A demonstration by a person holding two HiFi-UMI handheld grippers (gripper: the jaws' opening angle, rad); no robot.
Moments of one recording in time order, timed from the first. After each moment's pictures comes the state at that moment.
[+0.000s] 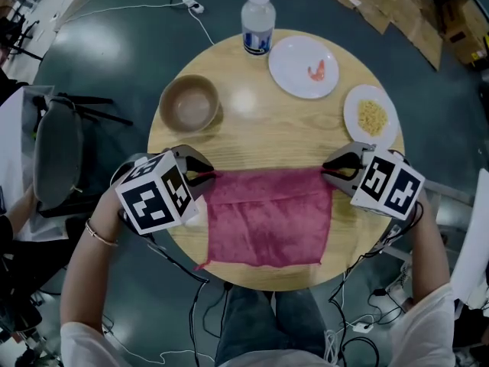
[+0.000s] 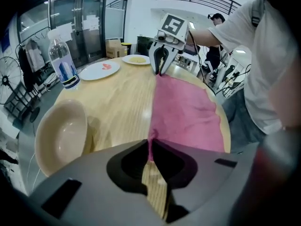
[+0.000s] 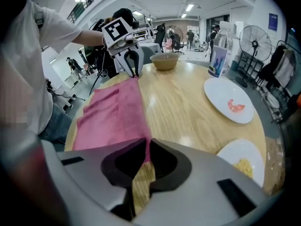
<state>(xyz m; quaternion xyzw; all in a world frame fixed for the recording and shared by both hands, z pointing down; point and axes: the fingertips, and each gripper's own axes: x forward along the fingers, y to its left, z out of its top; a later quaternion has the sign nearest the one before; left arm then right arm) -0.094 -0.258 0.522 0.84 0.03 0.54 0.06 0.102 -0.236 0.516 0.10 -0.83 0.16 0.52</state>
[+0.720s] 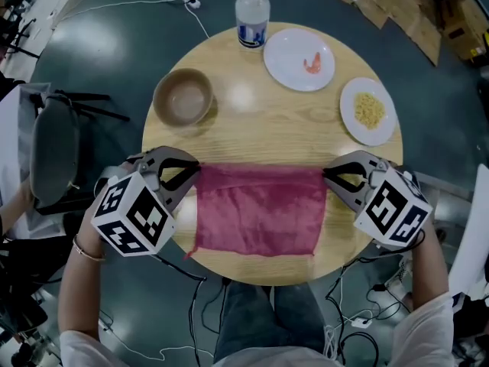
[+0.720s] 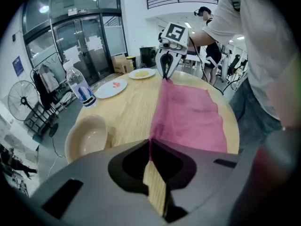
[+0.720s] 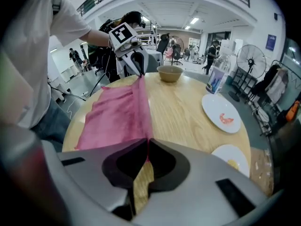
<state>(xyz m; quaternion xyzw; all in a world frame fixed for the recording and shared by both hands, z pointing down) -0.104 -0.262 0.490 0.87 -0.04 0.49 -0.03 0.099 -0.220 0.489 0.14 -0.85 0.08 0.50</state>
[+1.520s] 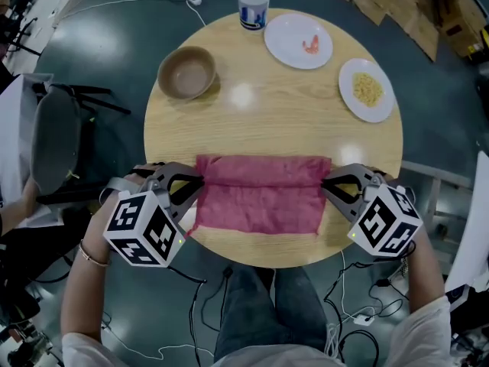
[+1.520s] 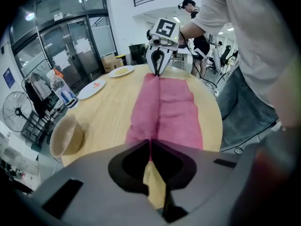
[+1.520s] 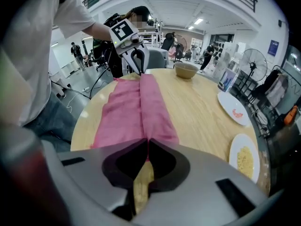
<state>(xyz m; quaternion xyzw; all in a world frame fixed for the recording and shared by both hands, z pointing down) -0.115 -0.182 0.507 0.86 0.00 0.51 -0.07 0.091 -0.146 0.506 0.14 -0.84 0.07 0.52</state>
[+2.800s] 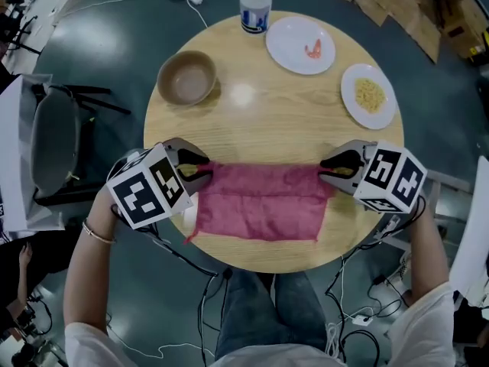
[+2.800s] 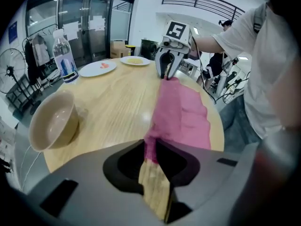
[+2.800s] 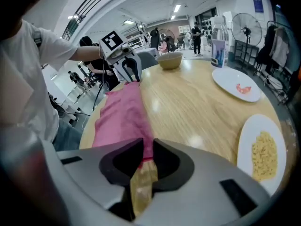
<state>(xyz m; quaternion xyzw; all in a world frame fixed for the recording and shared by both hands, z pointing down) -0.102 -0.221 0.522 0.85 0.01 0.52 0.09 0.093 -0.191 0.515 0.11 -0.84 0.23 0.48</state>
